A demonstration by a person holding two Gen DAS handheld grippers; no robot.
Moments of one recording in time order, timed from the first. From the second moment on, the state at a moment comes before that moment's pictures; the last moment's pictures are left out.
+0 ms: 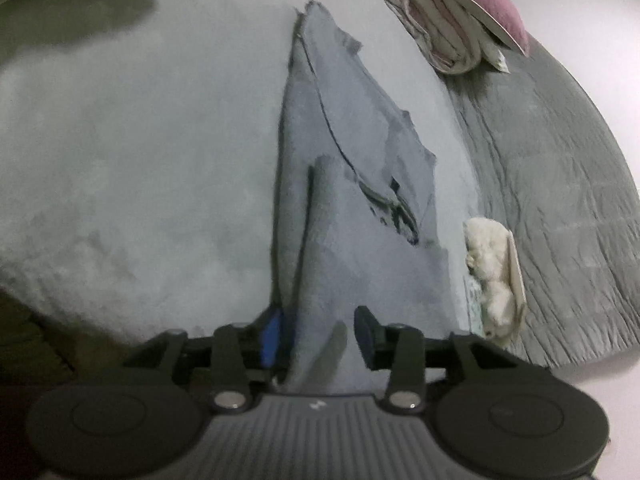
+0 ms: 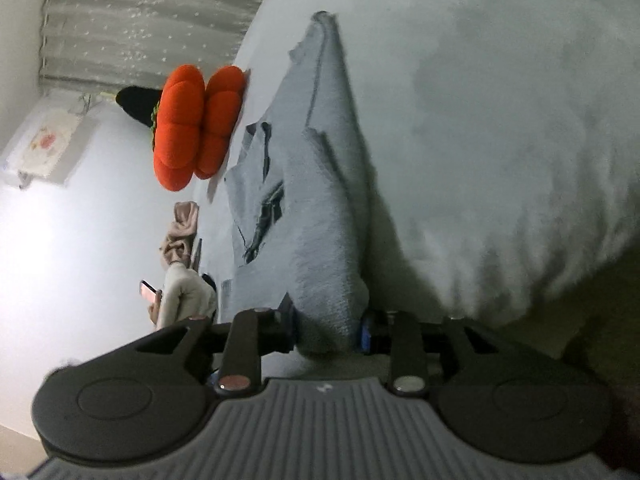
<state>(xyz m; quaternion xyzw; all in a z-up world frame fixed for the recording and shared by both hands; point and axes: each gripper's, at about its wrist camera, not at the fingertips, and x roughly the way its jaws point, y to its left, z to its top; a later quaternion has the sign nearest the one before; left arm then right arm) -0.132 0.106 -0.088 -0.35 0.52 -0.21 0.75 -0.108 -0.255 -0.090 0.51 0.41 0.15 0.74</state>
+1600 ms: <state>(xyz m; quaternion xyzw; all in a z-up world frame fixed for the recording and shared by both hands) -0.091 0.126 -0.049 -0.48 0.44 -0.26 0.72 -0.039 -0.268 -0.040 0.54 0.31 0.23 0.74</state>
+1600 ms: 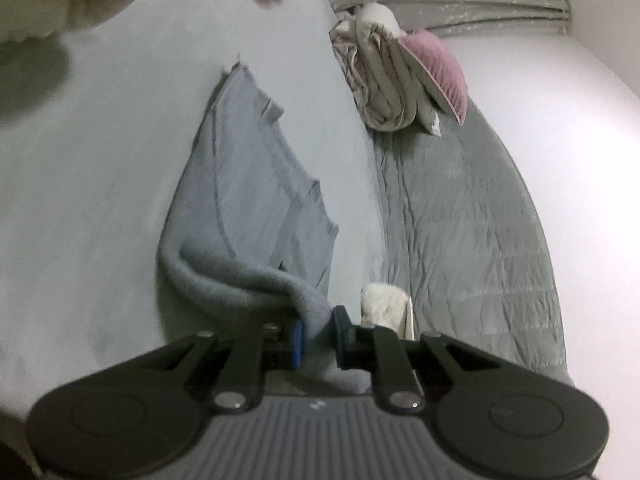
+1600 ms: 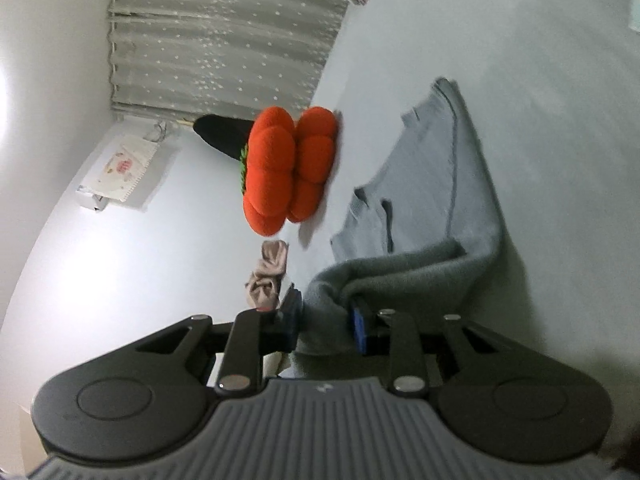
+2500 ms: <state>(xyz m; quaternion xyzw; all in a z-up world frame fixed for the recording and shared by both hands) 0.029 0.125 -0.083 -0.44 0.44 -0.18 0.76 0.060 -0.313 -0.105 0.63 0.31 0.17 0.70</state>
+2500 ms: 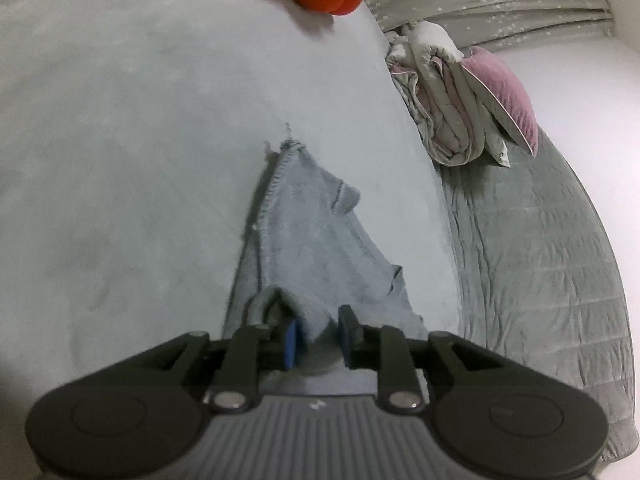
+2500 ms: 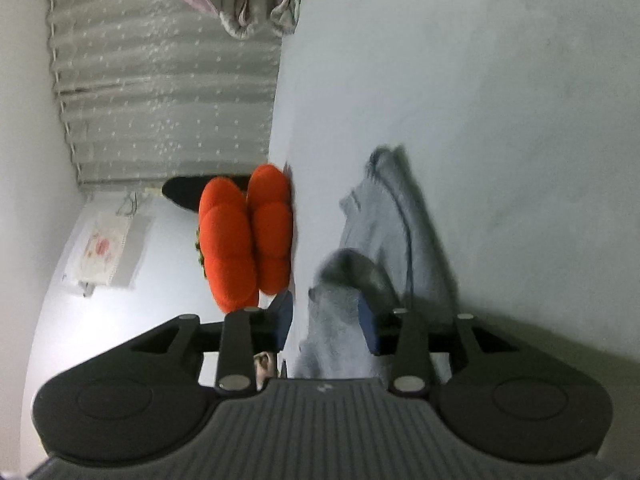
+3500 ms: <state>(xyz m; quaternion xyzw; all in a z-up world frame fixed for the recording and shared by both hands) 0.030 0.061 -0.035 -0.12 0.33 -0.09 0.93 0.039 -0.206 -0.059 0.14 0.27 0.11 0.94</state>
